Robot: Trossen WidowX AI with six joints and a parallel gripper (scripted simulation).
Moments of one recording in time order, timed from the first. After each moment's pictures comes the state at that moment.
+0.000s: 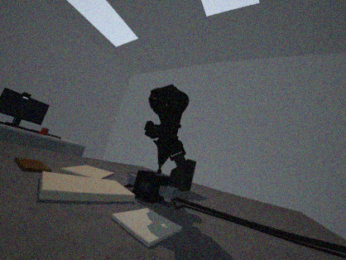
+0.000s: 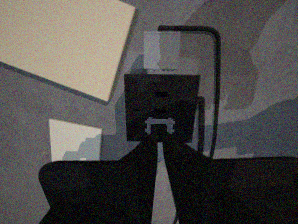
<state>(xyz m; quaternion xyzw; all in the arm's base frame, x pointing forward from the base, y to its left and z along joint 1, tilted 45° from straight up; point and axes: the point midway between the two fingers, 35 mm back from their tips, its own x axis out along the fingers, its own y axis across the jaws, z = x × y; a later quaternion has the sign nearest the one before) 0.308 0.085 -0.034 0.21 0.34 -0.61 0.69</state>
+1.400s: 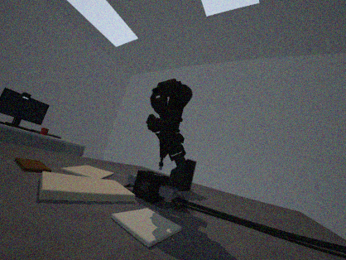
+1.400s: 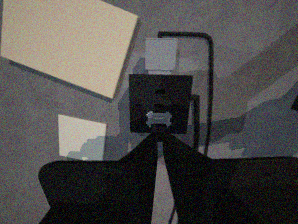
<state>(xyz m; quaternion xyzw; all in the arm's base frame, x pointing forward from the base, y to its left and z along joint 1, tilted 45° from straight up) 0.308 0.101 -0.017 0.20 0.34 -0.61 0.69</state>
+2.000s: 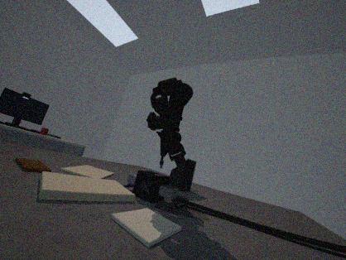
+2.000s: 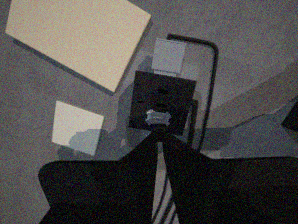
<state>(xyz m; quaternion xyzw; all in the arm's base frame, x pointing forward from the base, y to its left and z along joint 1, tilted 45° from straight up) 0.307 0.104 -0.014 0.16 0.38 -0.58 0.70</state>
